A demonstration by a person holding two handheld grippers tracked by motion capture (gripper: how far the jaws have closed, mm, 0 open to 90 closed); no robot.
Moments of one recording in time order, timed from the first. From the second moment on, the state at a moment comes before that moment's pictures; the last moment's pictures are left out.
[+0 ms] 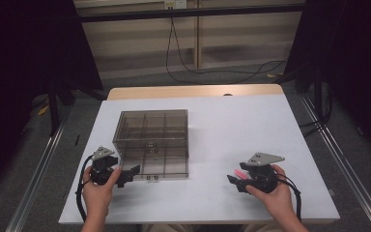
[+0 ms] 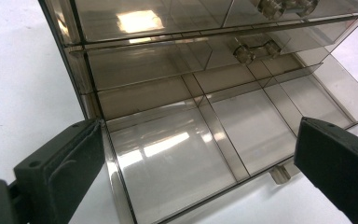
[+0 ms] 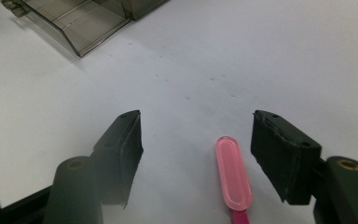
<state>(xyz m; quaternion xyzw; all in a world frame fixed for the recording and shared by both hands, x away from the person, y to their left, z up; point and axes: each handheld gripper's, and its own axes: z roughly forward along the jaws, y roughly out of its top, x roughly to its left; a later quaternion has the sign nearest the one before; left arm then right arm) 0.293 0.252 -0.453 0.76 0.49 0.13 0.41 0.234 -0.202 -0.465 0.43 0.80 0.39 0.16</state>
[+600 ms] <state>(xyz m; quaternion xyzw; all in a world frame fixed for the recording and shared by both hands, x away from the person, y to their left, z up) 0.293 0.250 -0.454 0.76 0.48 0.12 0.41 0.233 -0.213 -0.471 0.44 0.80 0.37 0.17</state>
